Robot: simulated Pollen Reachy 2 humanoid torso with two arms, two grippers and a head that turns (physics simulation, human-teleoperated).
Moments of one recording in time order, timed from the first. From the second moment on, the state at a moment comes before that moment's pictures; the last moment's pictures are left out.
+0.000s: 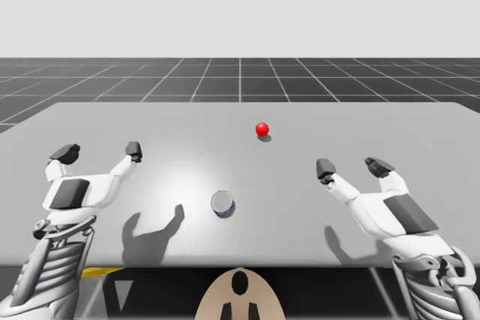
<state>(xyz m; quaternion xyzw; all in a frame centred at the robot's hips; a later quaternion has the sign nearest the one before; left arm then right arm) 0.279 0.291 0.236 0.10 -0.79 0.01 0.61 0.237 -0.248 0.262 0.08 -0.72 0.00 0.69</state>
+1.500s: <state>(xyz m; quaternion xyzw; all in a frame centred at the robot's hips) 0.278 0.288 0.233 0.11 -0.78 -0.01 0.61 0.238 -0.247 0.258 0.03 -0.73 -0.01 0.68</state>
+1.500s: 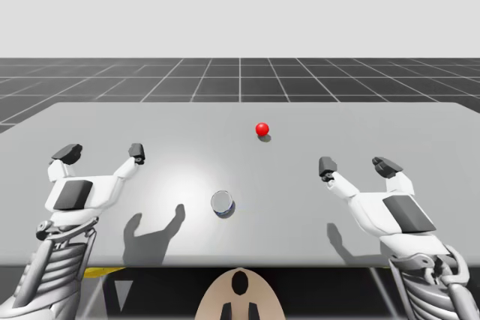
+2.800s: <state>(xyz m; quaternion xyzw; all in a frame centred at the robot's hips) 0.278 0.287 0.233 0.11 -0.78 -0.01 0.61 0.239 -0.247 0.257 0.02 -0.73 0.00 0.68</state>
